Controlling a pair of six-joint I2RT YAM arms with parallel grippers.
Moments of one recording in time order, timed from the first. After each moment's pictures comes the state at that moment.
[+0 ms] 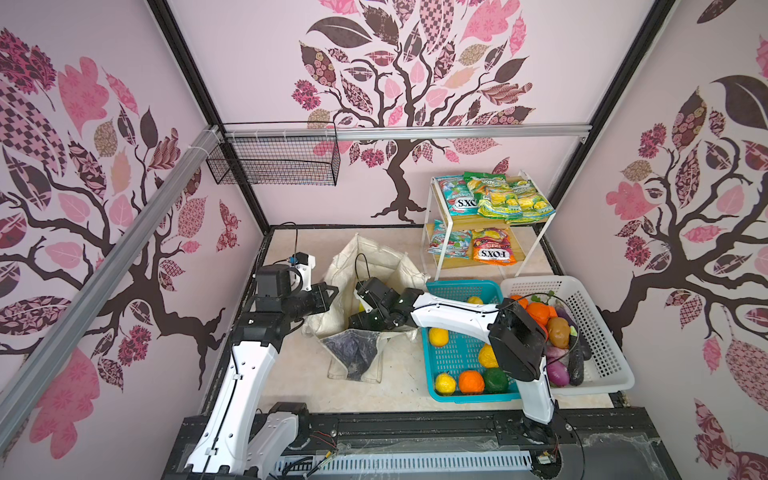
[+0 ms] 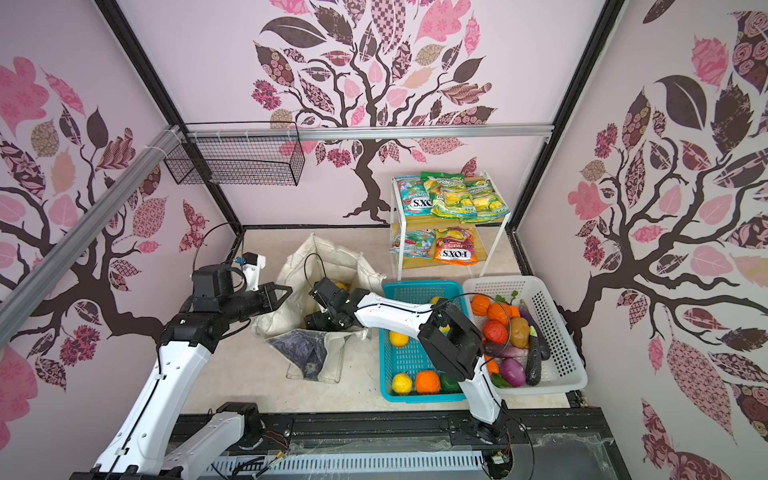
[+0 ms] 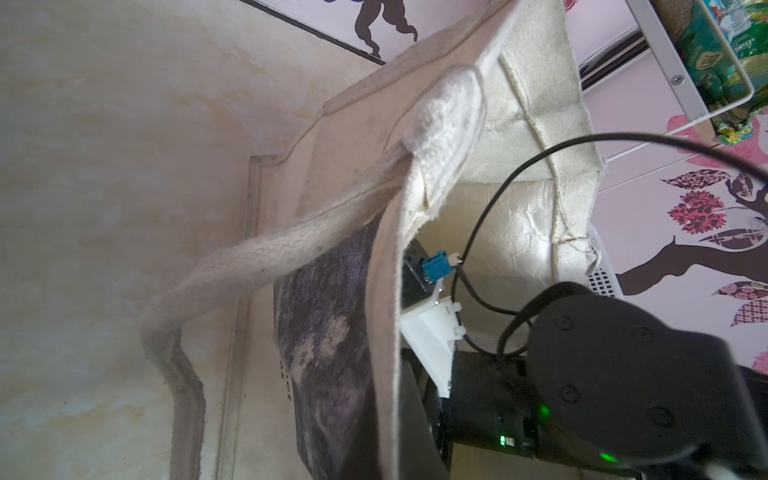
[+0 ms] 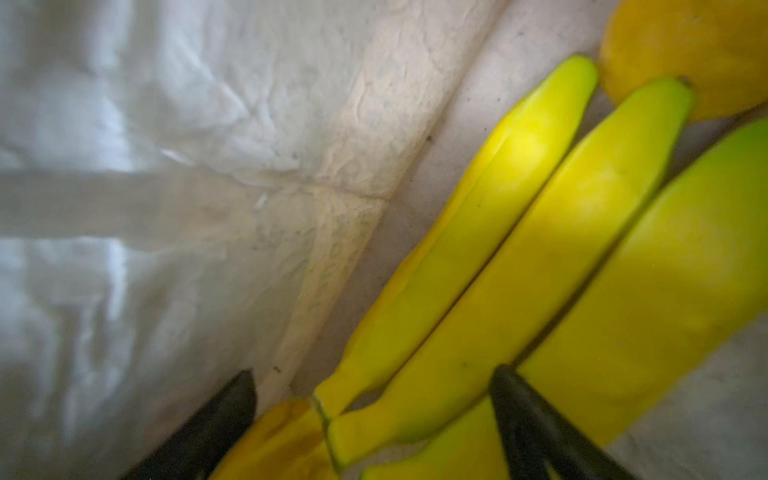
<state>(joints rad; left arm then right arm) -0.05 0.95 0.95 -0.66 0.50 -0.34 1.00 2.00 1.57 -0.49 -0.12 0.55</state>
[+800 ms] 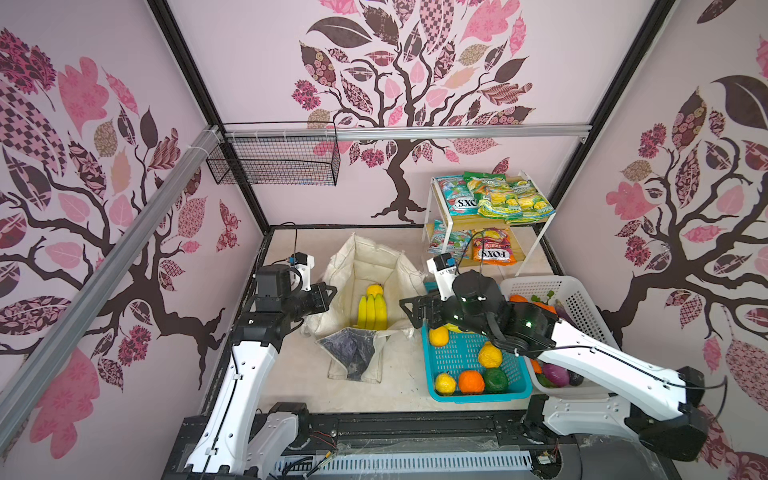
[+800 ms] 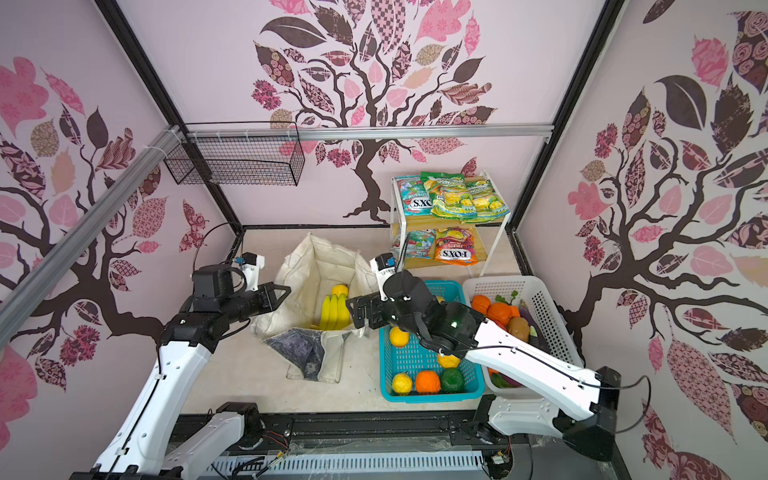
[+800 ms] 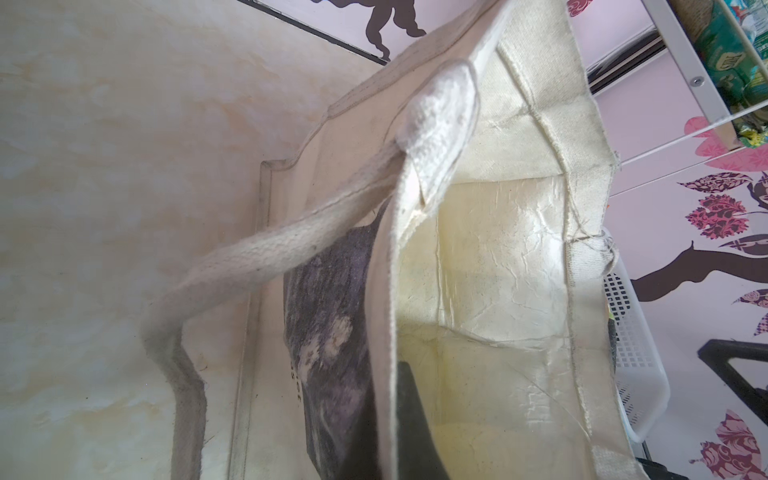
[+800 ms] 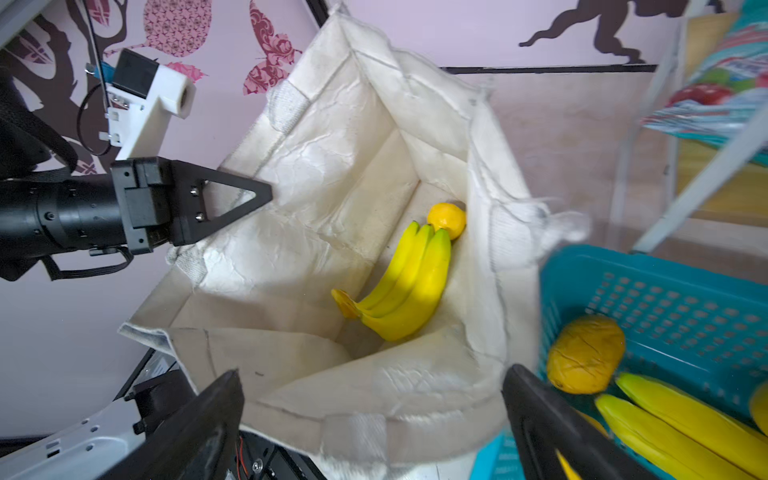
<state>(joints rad) -0.05 0.95 0.95 -0.66 0.47 -0.33 0.98 1.12 1.17 -0.52 0.18 0.56</state>
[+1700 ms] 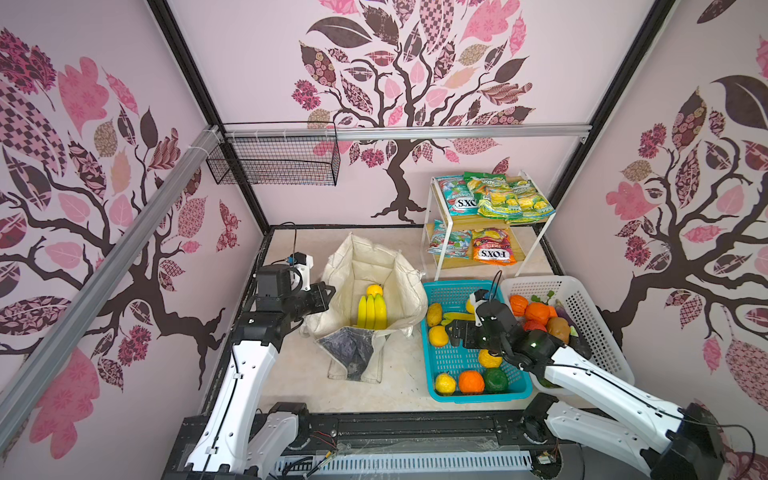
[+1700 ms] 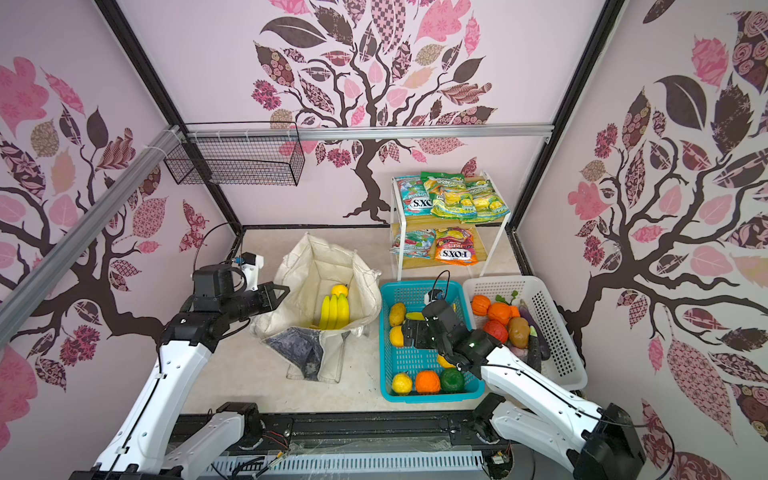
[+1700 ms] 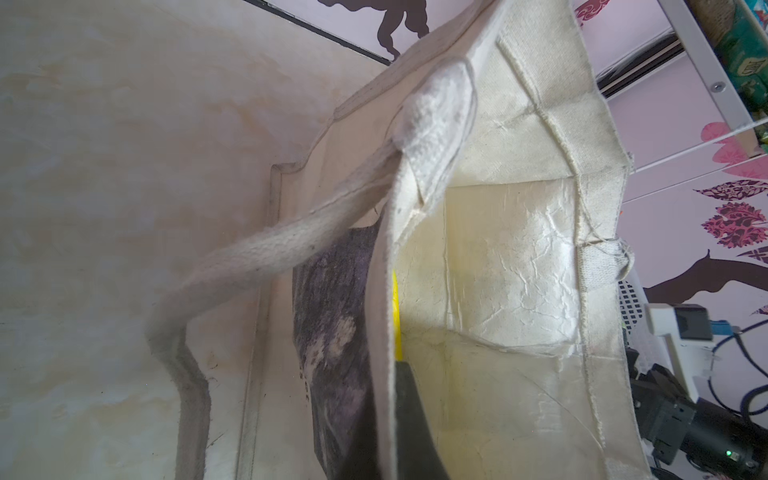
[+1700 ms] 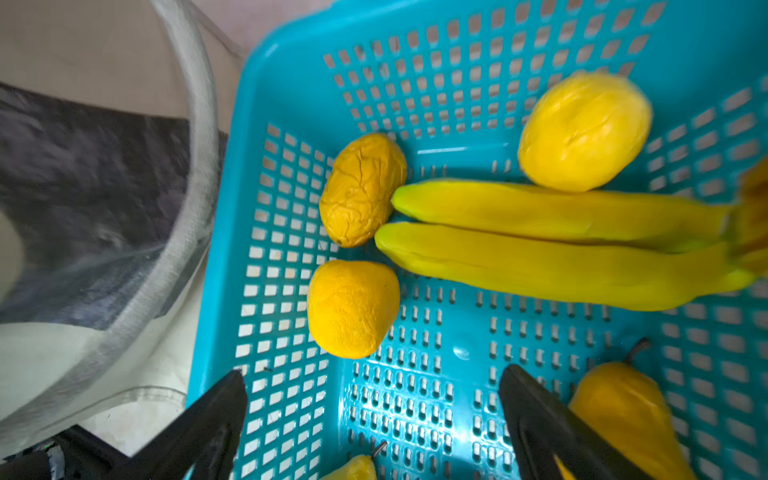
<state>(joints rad) -0.05 0.95 0.95 -0.66 0.44 -0.34 0.69 0.98 0.61 -0.46 0.05 0.67</state>
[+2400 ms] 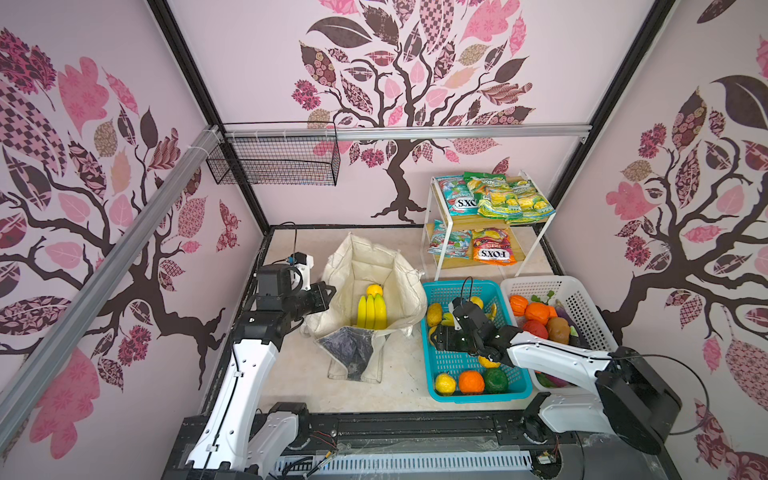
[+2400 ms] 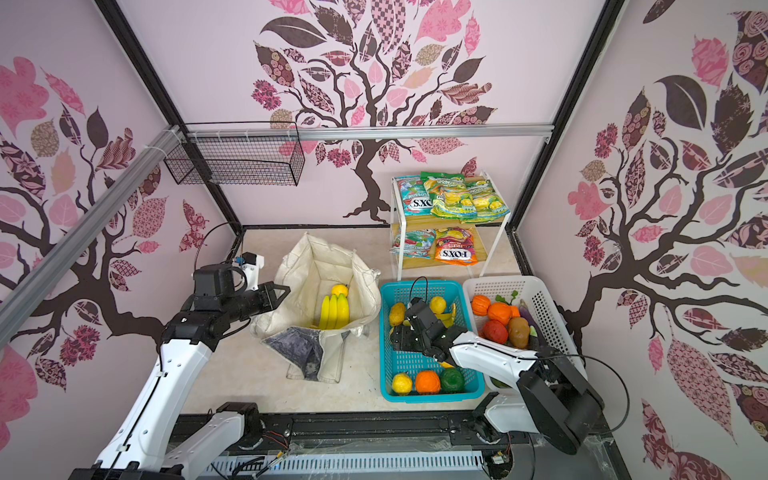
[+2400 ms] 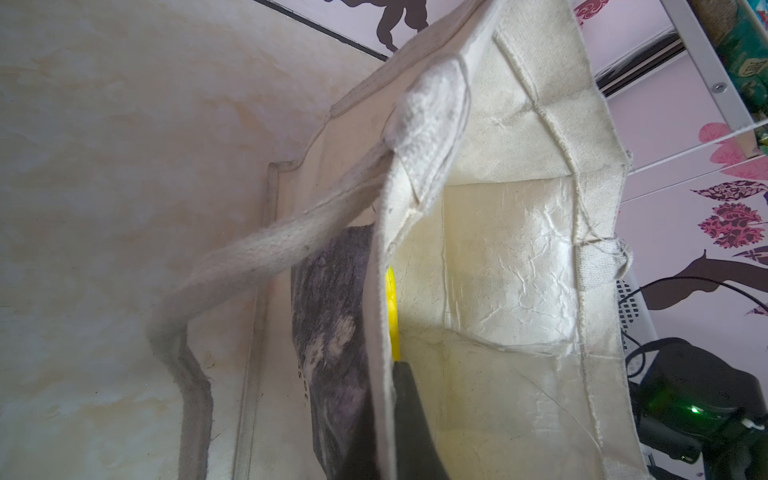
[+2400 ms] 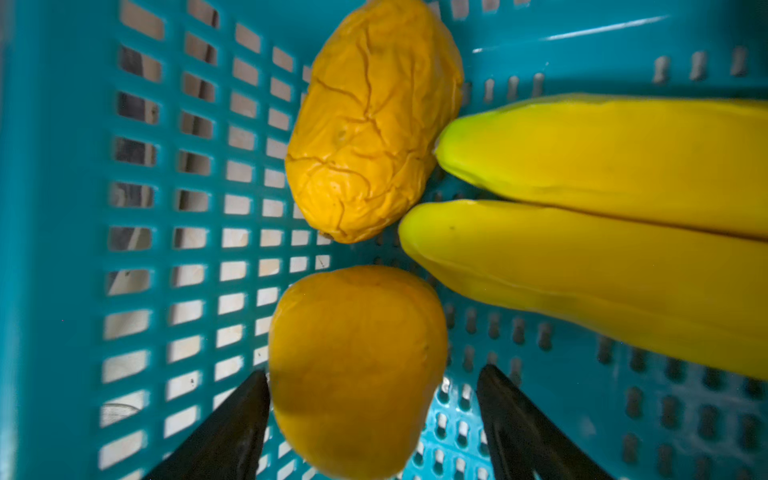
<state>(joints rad) -0.05 0.96 0.95 -0.66 0.45 -0.34 0.69 1.33 0.57 -0.16 -0.06 0.70</state>
